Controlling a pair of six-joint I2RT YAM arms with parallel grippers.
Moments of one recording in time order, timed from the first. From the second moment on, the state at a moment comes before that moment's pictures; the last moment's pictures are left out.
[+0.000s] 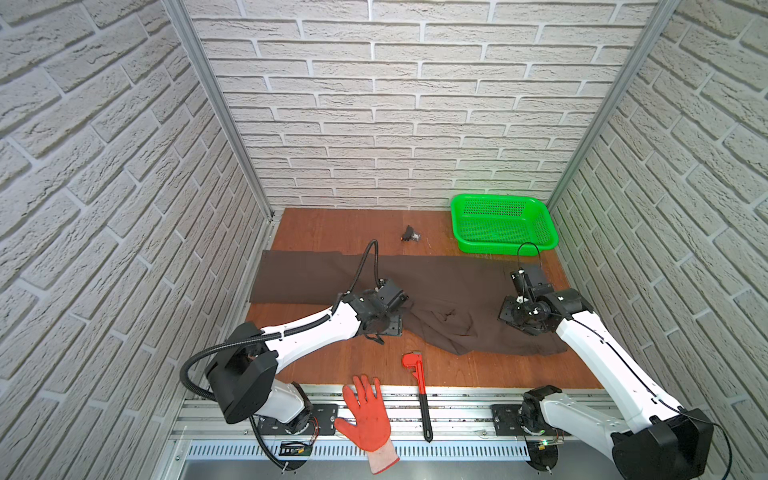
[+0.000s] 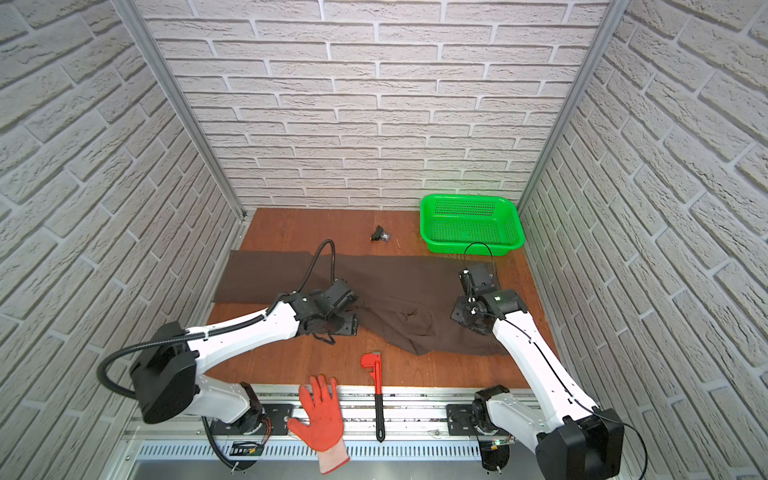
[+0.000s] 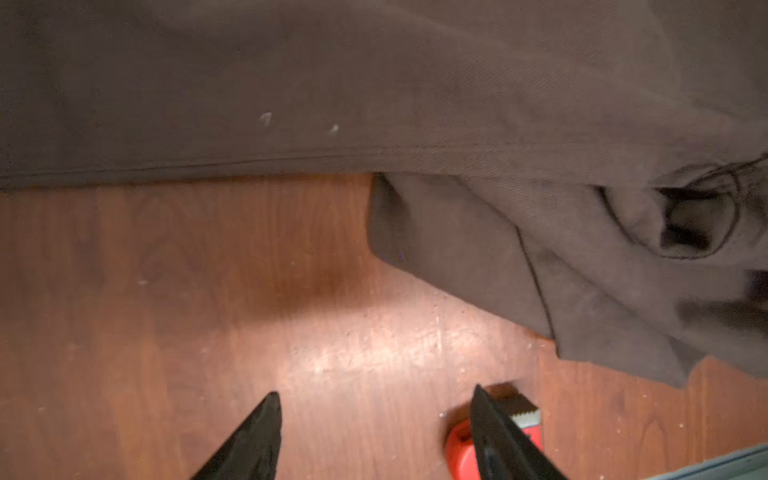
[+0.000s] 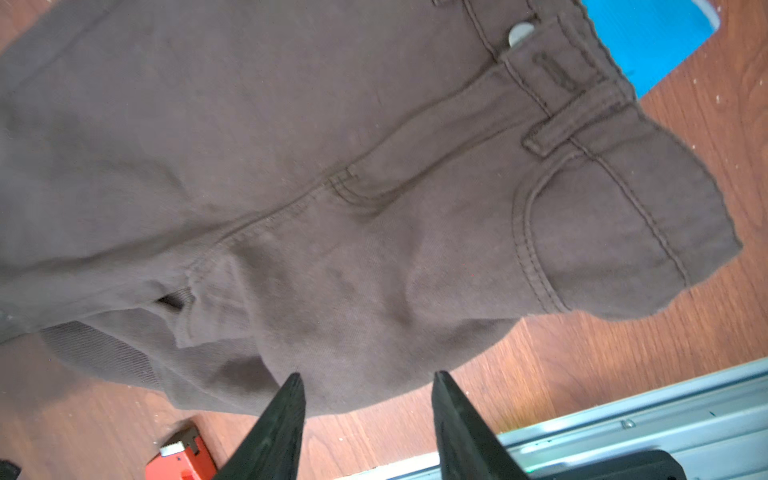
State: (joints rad) left arm -0.89 1.48 0.95 -0.62 -0.14 -0.76; right arm 0.19 1.05 0.91 -1.10 0.12 0.74
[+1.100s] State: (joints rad) left arm -0.90 1.35 1.22 -0.70 -0.21 -0.71; right arm 0.08 1.24 0.83 -1.00 0.22 0.72
